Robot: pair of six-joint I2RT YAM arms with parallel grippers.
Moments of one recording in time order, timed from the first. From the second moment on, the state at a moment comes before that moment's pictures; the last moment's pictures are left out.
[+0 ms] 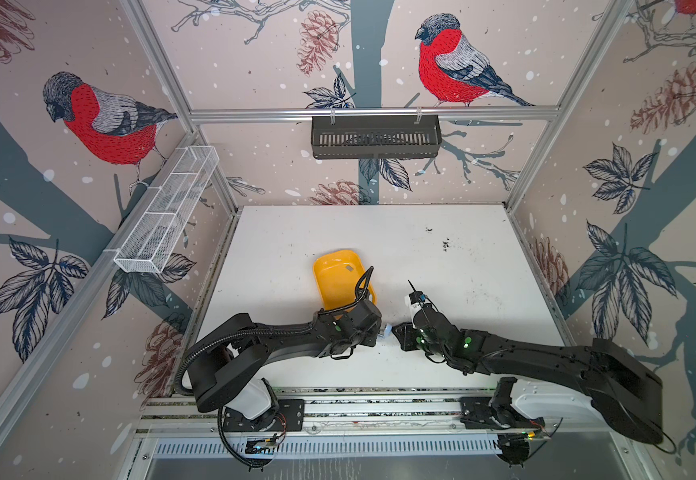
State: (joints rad) left arm -0.99 1.52 0.68 -0.12 -0.15 -0.70; right arm 1.01 1.21 0.44 0.06 0.06 0.81
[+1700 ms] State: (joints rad) left arm -0.91 1.15 0.50 -0.18 -0.10 -0.68; right arm 1.04 1.35 0.55 -0.05 0.01 0.29
